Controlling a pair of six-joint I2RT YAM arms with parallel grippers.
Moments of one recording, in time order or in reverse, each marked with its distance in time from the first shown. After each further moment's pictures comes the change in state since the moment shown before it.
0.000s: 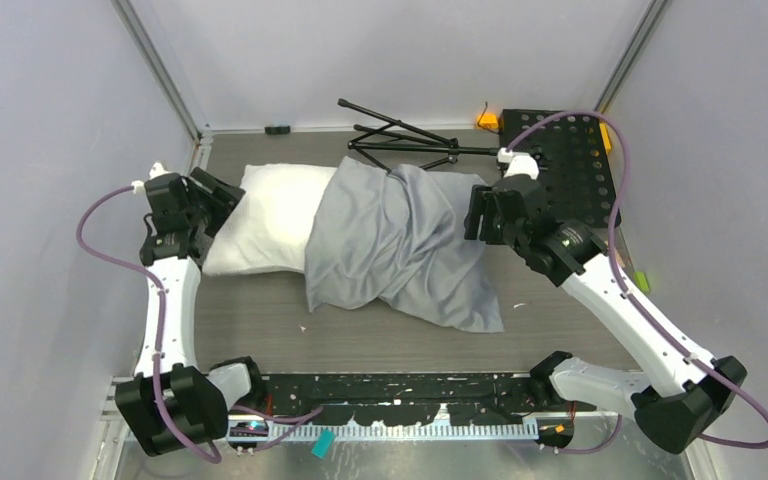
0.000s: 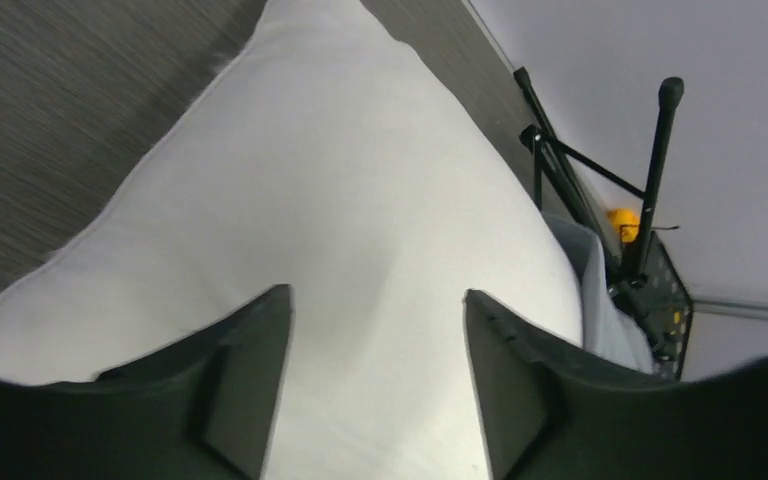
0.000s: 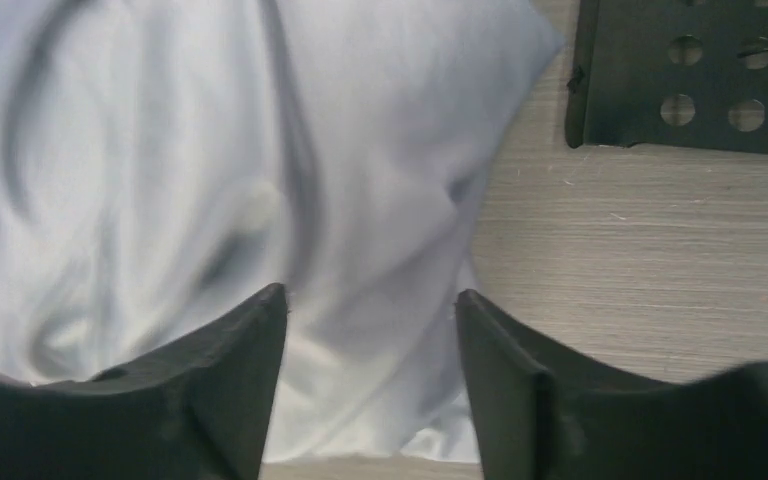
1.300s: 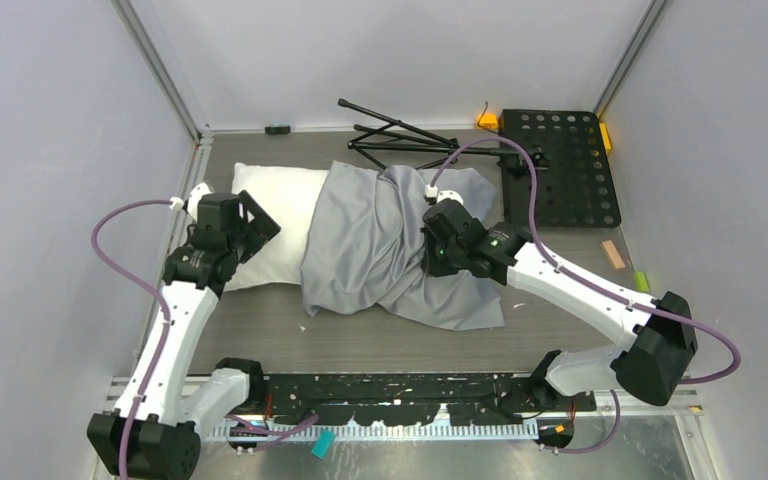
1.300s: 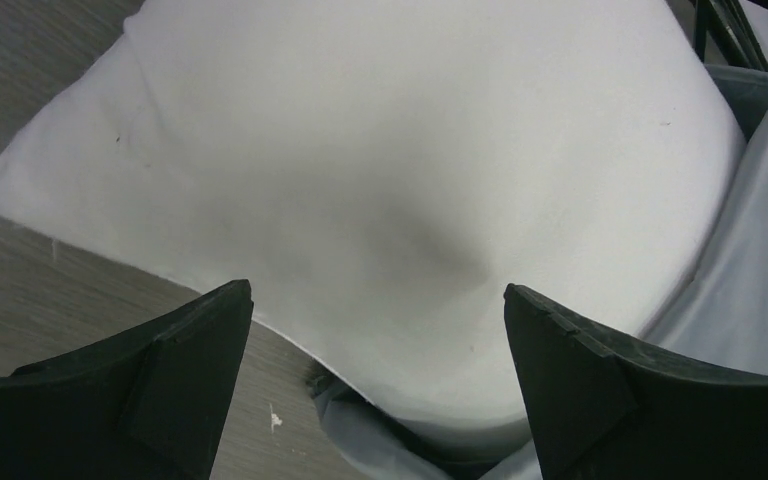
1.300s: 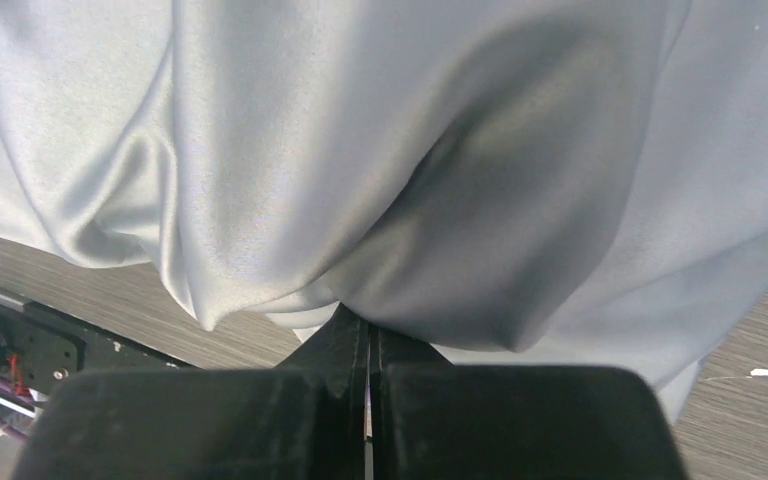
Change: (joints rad) left arm -0.369 -0.119 0.010 -0.341 -0.425 -0.019; right arm 0.240 0.266 -0.026 0.011 -0.198 0.130
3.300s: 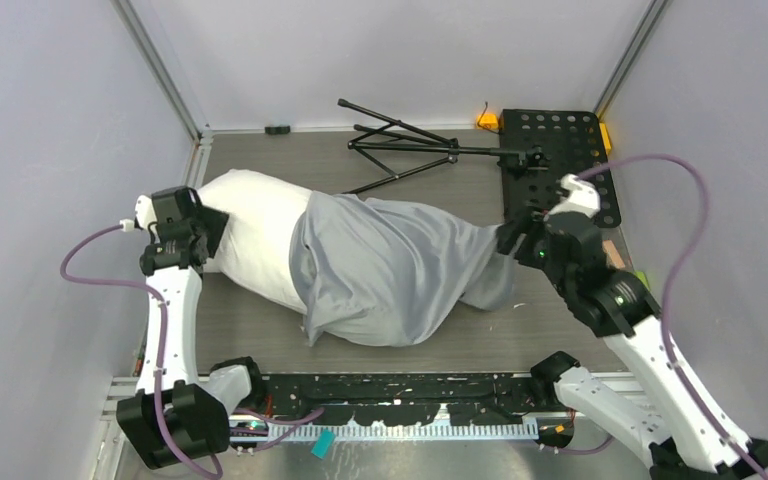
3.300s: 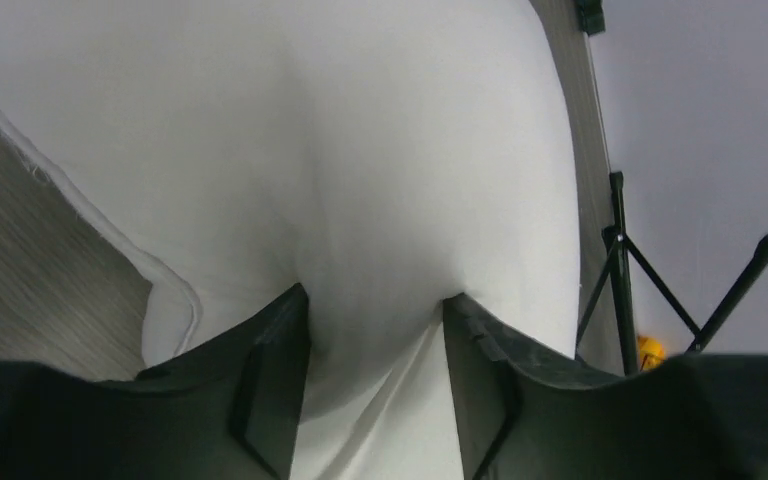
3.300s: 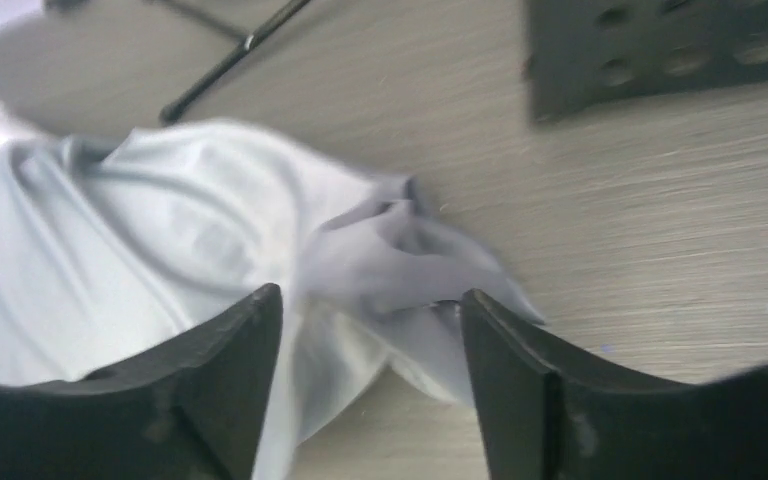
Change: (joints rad) left arm 0.369 0.074 -0.001 0.079 0.099 -0.222; right arm -0.322 -0.610 -0.122 -0.053 0.266 0.016
